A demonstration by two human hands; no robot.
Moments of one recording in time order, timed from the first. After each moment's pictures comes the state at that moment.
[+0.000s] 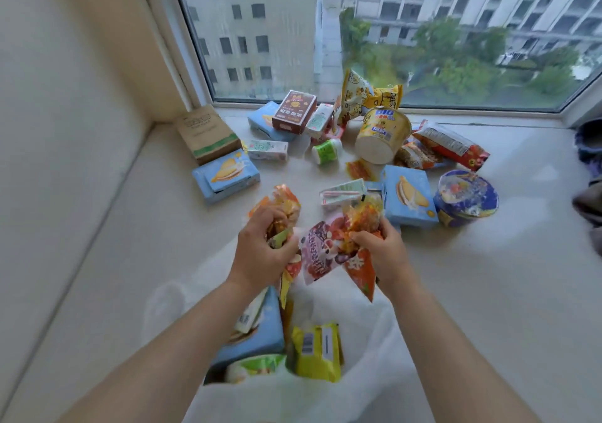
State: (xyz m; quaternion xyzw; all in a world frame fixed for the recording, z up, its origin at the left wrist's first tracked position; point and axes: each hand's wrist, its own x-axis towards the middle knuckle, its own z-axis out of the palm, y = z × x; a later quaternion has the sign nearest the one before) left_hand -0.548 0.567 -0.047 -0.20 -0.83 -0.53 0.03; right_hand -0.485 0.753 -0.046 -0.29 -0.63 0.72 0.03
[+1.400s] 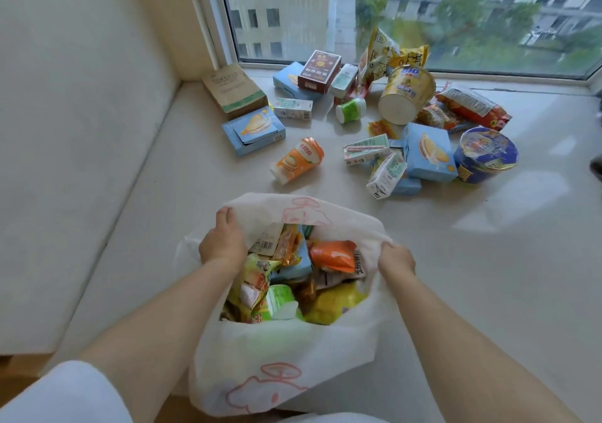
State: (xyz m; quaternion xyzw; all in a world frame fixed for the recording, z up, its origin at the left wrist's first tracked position) left_hand -0.514 0.442 -0.120 0.03 -0.99 -0.09 -0.13; right_hand -0.414 0.702 -0.111 -0.50 -0.76 0.40 -0.13
